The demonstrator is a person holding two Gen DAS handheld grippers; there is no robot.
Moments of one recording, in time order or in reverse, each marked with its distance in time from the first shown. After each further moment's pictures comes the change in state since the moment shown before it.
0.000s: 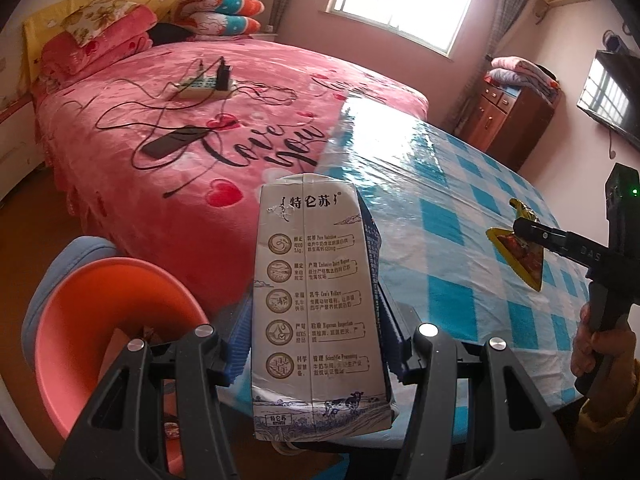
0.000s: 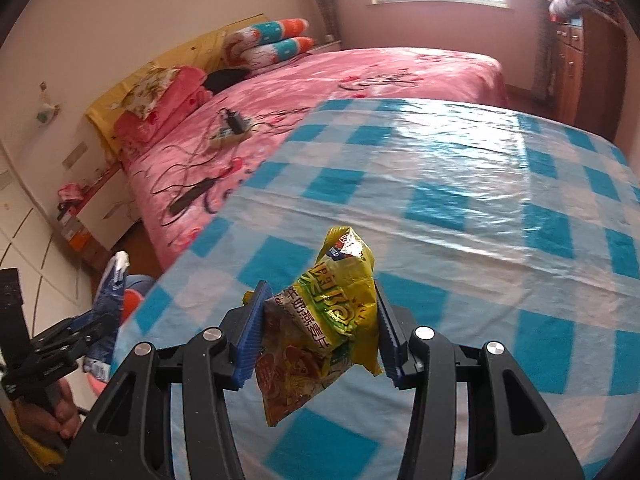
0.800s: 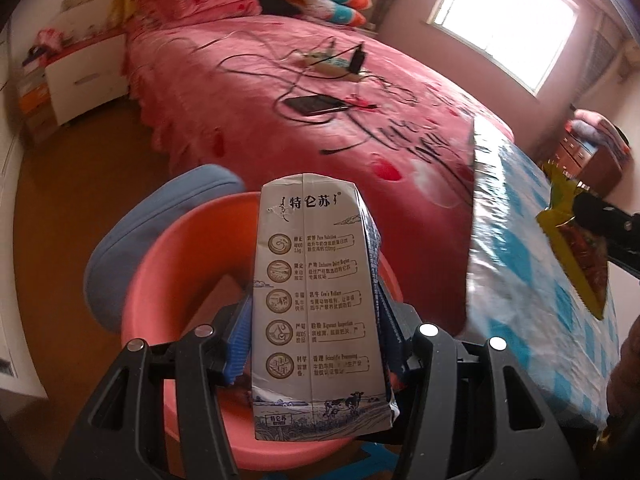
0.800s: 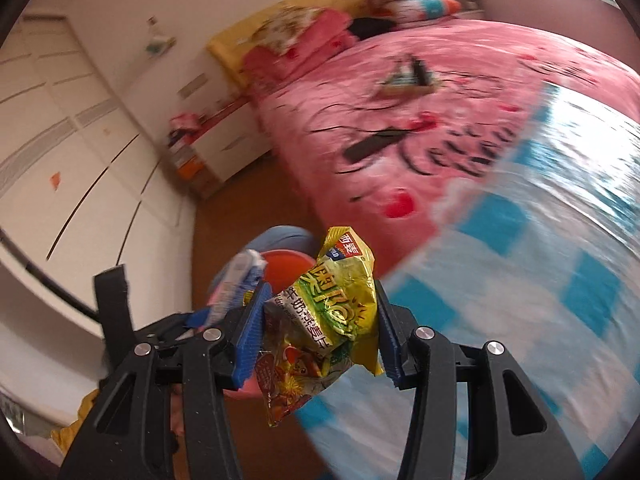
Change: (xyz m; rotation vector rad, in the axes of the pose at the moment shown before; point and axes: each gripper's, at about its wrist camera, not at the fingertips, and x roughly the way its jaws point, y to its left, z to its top) left arm -0.023 0.139 -0.045 -0.268 0.017 0.200; right arm 0.062 0.212 0.000 -0.244 0.179 0.420
